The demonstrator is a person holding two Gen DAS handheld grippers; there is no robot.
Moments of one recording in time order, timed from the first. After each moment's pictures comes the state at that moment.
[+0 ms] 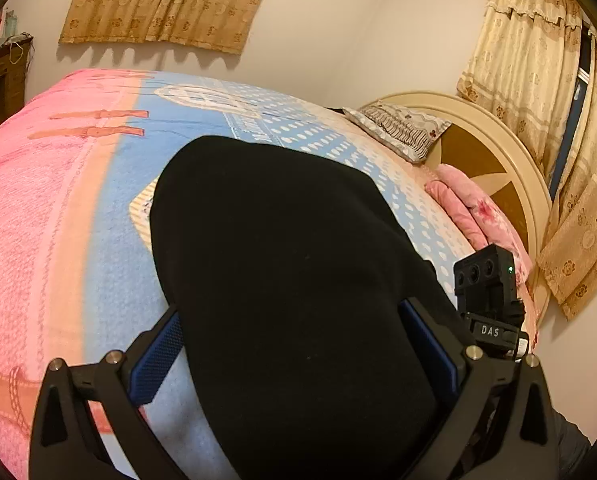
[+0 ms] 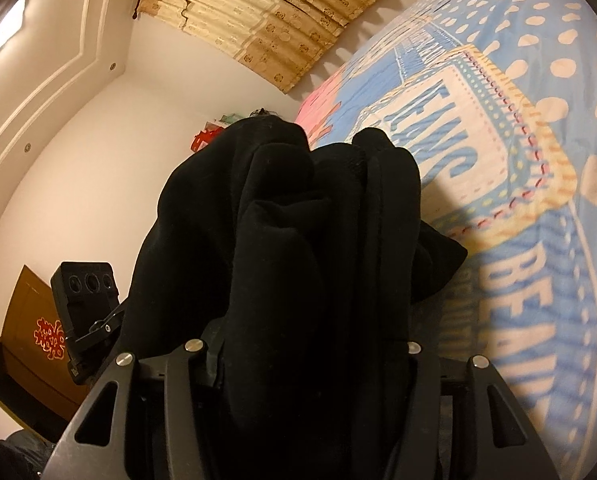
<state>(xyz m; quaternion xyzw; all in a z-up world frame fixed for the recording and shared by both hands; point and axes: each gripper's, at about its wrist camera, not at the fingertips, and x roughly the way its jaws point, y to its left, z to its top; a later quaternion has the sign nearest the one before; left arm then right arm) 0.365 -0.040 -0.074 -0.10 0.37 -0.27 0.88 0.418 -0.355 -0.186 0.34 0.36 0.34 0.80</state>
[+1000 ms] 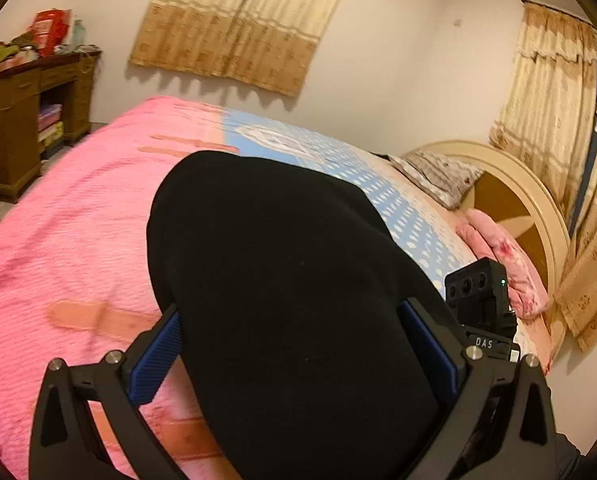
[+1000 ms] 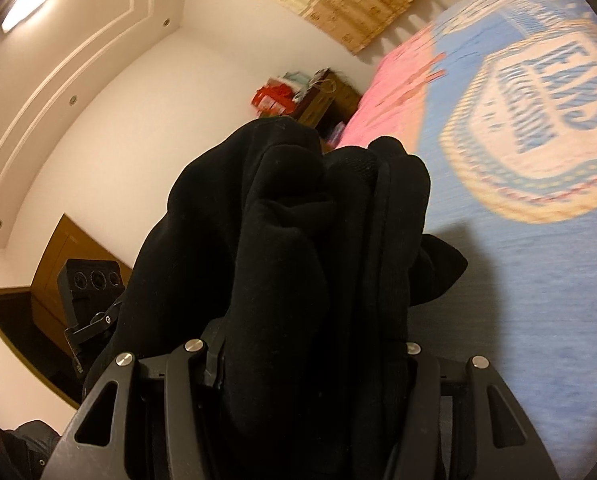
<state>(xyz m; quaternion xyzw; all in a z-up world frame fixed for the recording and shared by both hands) 0.284 0.086 -0.045 -0.14 0.31 -0.18 0.92 0.408 -0.204 -0.157 0.30 0.36 0.46 0.75</state>
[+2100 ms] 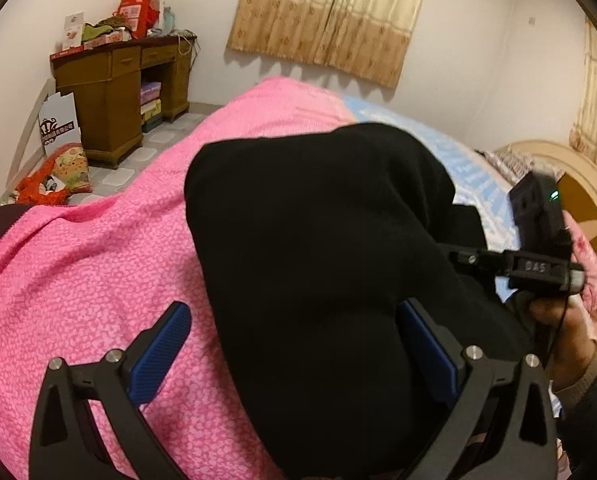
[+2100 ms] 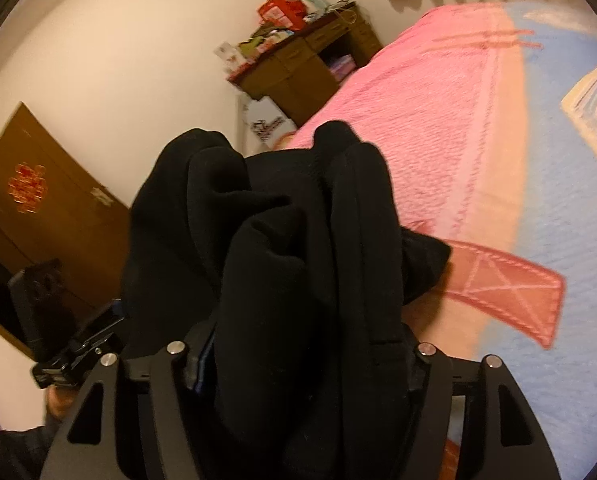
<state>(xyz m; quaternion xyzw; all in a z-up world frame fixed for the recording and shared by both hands) 0.247 0.212 -0.115 -0.11 0.36 -0.02 0.93 0.415 -0.001 -0.161 0.10 0.43 0.44 0.78</state>
